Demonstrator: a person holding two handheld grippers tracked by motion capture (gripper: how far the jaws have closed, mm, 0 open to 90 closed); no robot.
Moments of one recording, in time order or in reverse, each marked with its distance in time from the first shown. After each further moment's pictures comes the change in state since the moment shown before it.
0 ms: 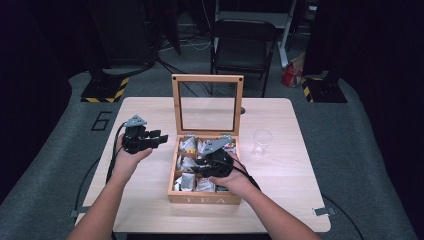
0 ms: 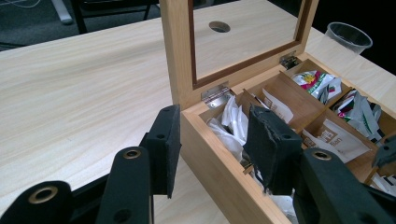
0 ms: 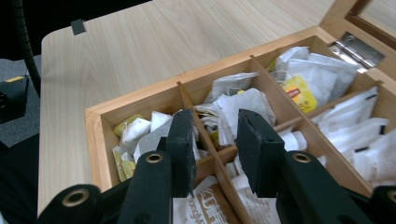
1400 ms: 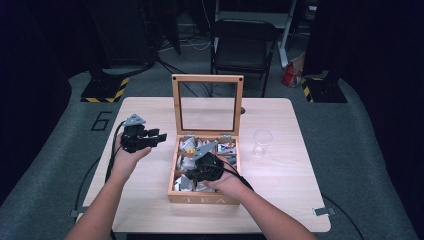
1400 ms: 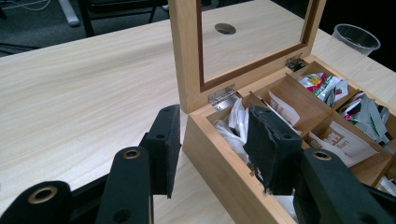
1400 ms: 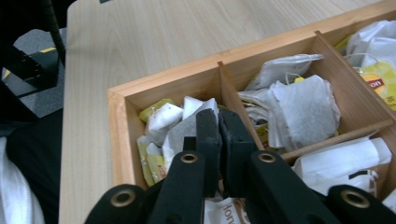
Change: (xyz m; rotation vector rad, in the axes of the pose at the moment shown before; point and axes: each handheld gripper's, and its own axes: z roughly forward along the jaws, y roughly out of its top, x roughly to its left) left arm 0.002 0.003 -0.003 -0.007 0.022 0.005; right arm 0.008 0.000 0.028 0.108 0.118 -0.033
